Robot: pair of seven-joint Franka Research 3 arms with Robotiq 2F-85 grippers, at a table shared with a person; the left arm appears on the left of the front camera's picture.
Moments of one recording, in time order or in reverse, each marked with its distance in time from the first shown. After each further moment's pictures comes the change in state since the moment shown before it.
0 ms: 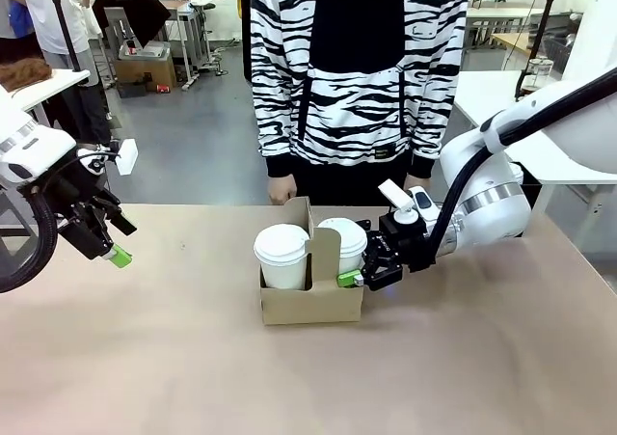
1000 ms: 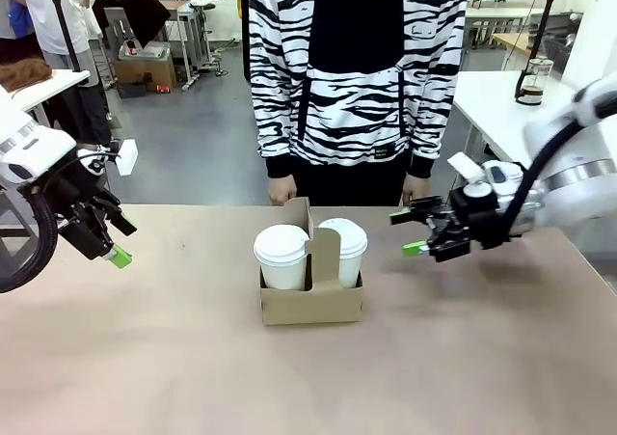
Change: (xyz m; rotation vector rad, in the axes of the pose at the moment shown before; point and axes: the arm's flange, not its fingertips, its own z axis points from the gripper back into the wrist) left arm 0.000 0.000 0.000 0.000 0.001 0.000; right arm 0.030 0.029 0.133 -0.235 0.096 -0.070
